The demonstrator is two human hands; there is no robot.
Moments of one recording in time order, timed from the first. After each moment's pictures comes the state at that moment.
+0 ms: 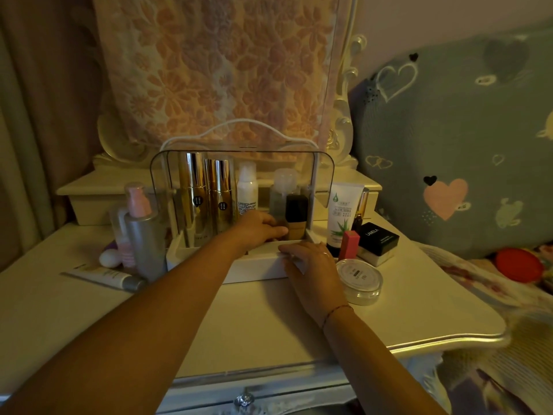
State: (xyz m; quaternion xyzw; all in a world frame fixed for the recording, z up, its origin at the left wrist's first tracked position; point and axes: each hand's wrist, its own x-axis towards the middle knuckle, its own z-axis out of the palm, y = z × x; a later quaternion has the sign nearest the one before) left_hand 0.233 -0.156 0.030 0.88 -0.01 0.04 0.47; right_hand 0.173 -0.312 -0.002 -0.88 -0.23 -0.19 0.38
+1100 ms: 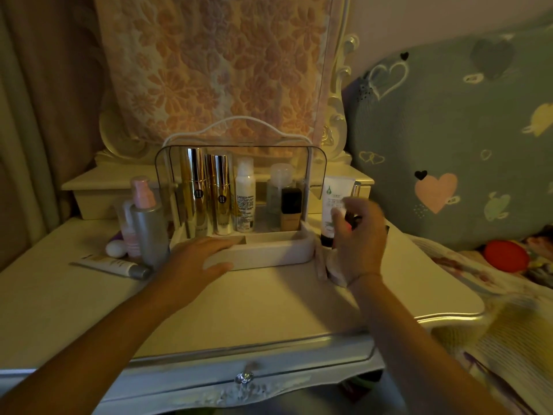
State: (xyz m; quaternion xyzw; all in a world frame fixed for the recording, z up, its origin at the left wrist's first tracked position) left_hand 0.104 -0.099 0.004 0.94 -0.06 0.18 0.29; right_hand 0.184 -0.358 0.031 -0.75 -0.08 -0.40 0.52
